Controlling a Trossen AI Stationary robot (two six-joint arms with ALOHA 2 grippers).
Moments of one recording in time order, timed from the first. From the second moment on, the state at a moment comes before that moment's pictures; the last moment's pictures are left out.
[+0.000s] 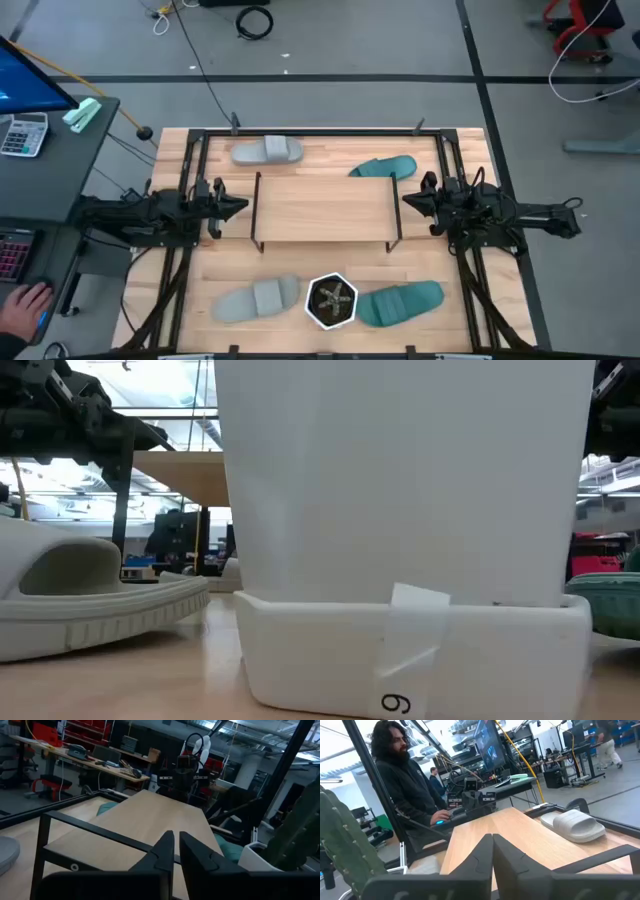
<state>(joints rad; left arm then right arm) -0.06 0.01 0.01 0.10 -0.22 -0.33 -0.07 0.00 0.03 0.15 0.02 0.36</state>
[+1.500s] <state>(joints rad) -0.06 0.01 0.01 0.10 -0.22 -0.33 -0.07 0.00 0.03 0.15 0.02 0.36</state>
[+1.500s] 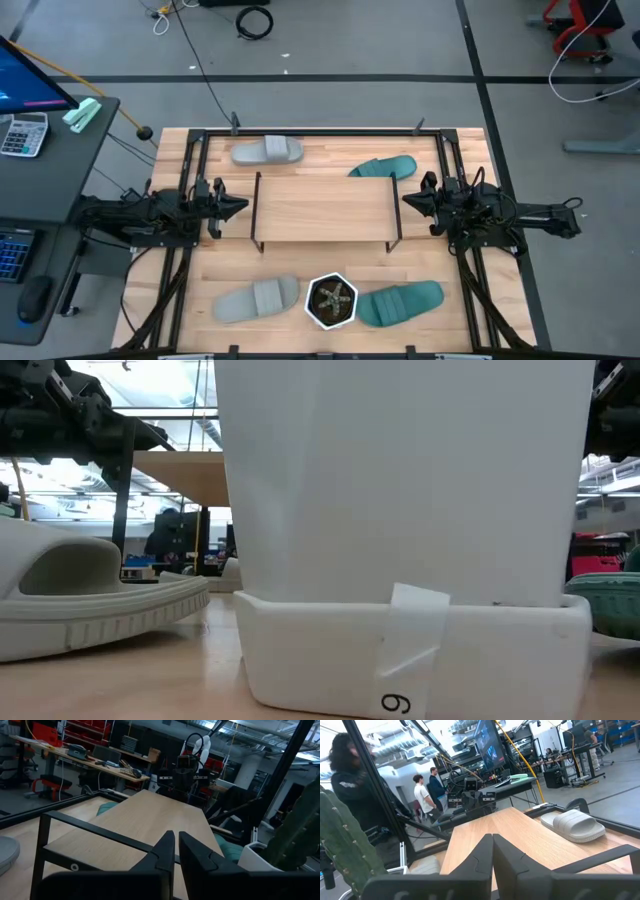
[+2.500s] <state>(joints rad) -0.06 0.01 0.01 0.10 -0.22 -0.33 -0.07 0.00 0.03 0.15 0.02 0.36</state>
